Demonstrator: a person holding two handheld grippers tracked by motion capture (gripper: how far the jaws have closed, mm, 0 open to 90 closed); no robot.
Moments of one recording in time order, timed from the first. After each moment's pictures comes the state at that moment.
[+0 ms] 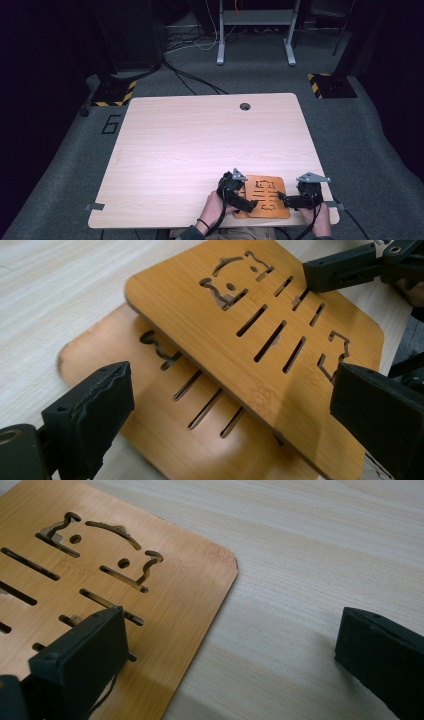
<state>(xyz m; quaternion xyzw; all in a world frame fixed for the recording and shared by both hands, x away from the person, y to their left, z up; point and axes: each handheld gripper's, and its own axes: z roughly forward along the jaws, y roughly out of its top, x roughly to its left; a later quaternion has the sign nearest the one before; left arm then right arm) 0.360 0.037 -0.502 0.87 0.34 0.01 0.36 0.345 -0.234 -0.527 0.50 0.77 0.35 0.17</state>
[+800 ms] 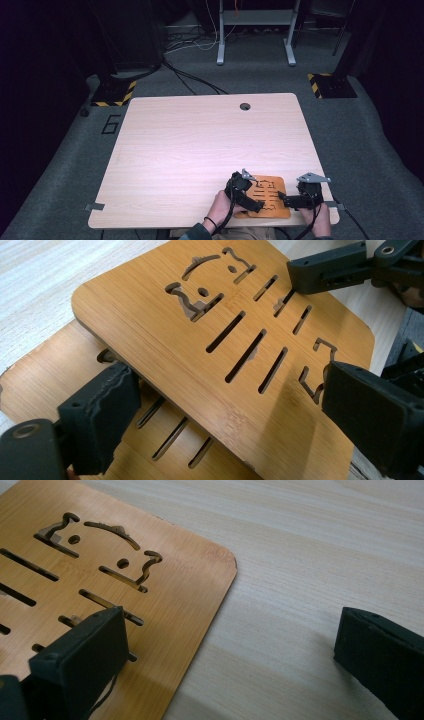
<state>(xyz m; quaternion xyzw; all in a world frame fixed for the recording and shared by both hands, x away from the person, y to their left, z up) 0.362 0.017 -0.501 0.87 0.34 -0.01 0.35 0.345 -0.235 -0.527 0.51 0.77 0.35 0.18</state>
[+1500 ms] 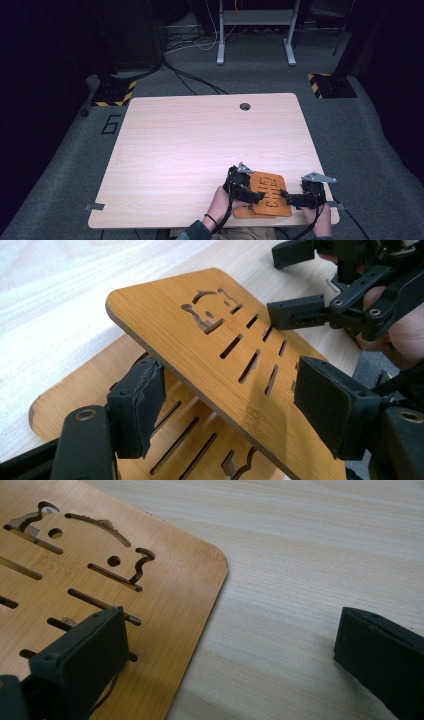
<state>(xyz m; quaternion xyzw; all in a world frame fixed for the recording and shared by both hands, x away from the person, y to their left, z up) 0.364 0.021 -0.474 0.85 0.36 -0.01 0.39 0.345 -0.243 -0.527 0.53 0.74 0.37 0.17</state>
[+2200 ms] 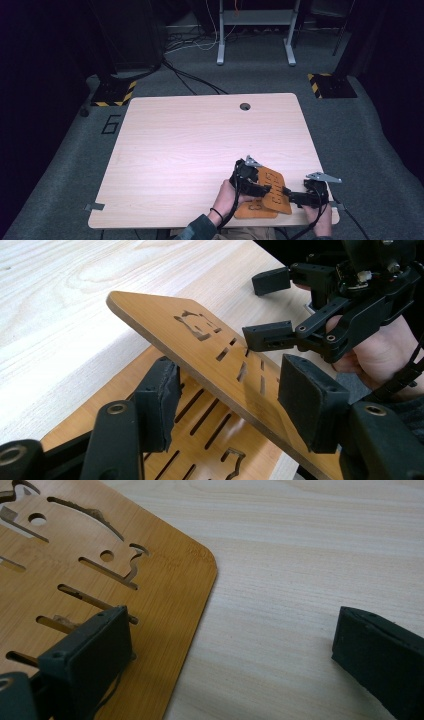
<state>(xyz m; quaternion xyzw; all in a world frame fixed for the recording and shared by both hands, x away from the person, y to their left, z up) 0.368 0.003 -0.445 0.85 0.34 -0.01 0.40 0.346 -0.251 -0.527 0.56 0.71 0.40 0.16</state>
